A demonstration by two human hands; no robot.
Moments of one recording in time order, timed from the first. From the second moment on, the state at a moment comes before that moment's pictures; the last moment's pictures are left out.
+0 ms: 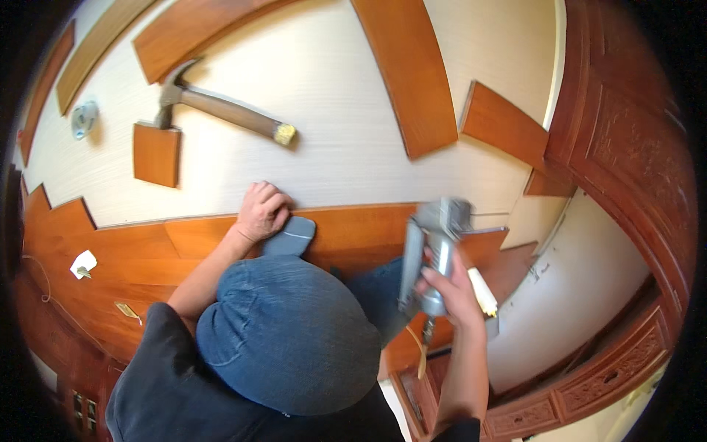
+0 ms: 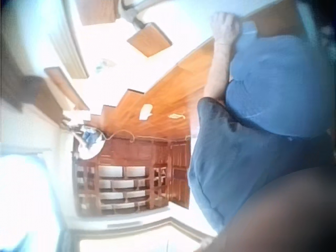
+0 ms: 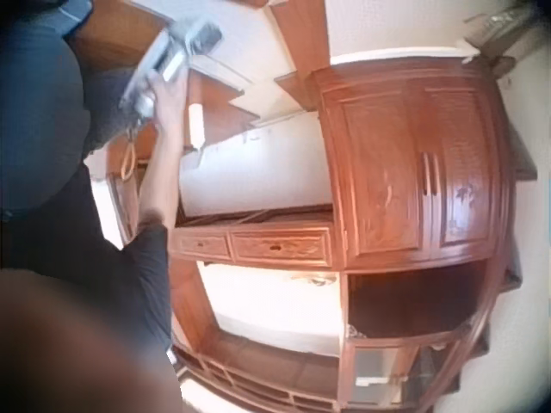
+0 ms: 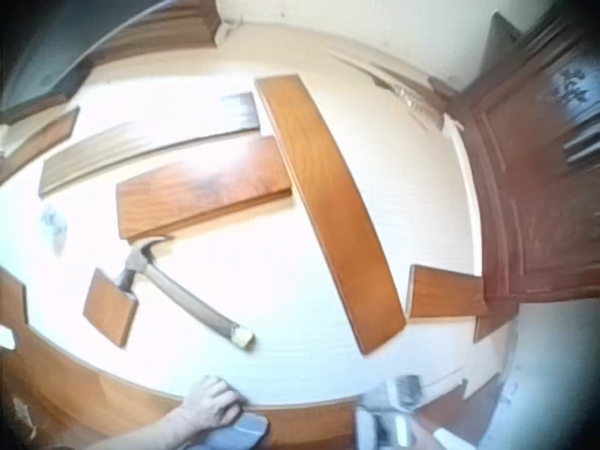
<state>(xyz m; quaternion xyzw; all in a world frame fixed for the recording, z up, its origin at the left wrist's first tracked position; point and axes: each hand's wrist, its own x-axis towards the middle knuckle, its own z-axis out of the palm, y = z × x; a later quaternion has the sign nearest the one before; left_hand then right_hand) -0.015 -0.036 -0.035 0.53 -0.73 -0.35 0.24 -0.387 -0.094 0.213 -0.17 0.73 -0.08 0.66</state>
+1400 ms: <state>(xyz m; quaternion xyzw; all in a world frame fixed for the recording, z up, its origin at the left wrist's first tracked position) 0.287 0.438 0.049 0.96 0.09 -0.24 -0.07 -0.501 0.425 0.063 -0.29 0.82 0.10 0.48</state>
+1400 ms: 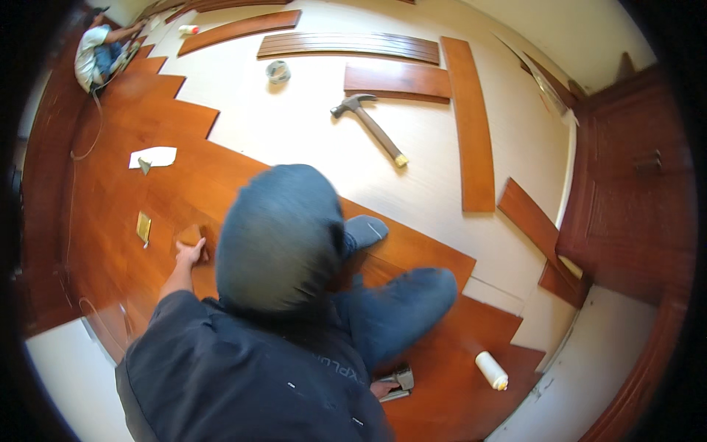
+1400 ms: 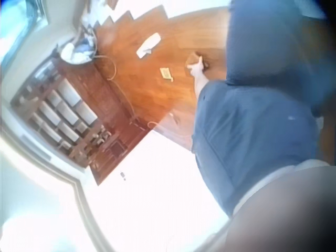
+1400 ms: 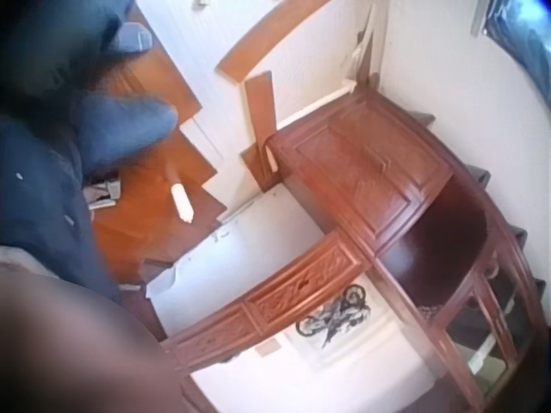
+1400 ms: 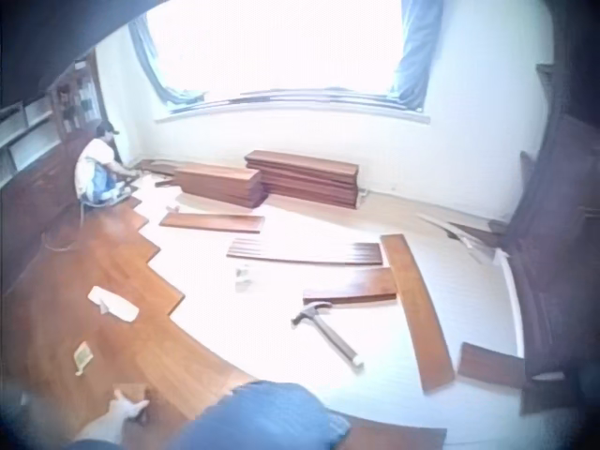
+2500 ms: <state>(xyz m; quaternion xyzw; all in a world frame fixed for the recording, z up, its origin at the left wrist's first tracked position) 0.230 -0.149 0.054 0.63 -0.76 -0.11 -0.06 -0.296 -0.317 0.027 -0.65 0.72 0.13 0.18</state>
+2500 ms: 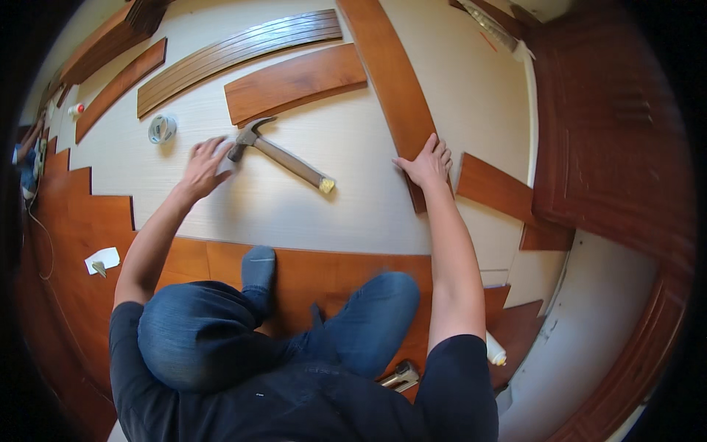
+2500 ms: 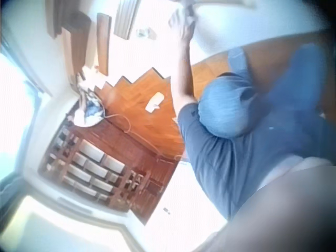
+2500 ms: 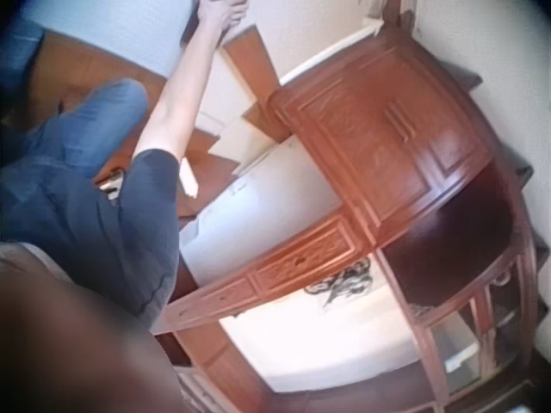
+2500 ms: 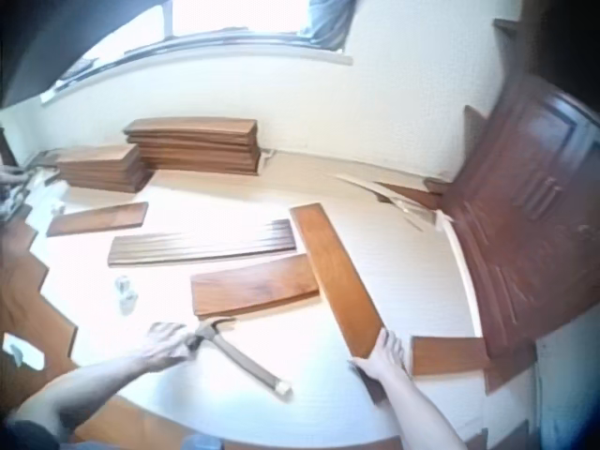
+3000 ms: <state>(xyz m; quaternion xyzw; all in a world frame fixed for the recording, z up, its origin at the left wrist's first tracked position) 0.194 -0.265 -0.019 0.70 -0.71 -0.05 0.09 -0.302 -0.308 0.089 -0.69 0.70 -0.07 0.18</state>
